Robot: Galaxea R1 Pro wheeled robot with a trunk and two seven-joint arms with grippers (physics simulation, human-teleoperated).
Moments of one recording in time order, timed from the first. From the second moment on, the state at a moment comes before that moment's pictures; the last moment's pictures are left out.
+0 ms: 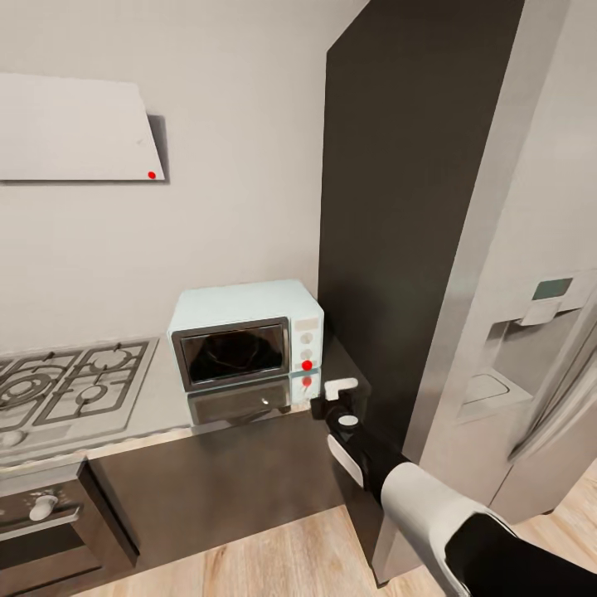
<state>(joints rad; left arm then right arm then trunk) 0.18 -0.09 0.15 -0.68 0.03 -0.19 -0.02 -0.88 0.17 0.56 -0.39 -0.35 0.02 -0.24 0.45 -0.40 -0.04</state>
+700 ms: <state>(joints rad) 0.17 -0.08 0.15 -0.68 0.03 -0.20 -0.02 -0.88 0.17 0.56 -0.36 -0.35 0.03 -0.15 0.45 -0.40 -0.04</state>
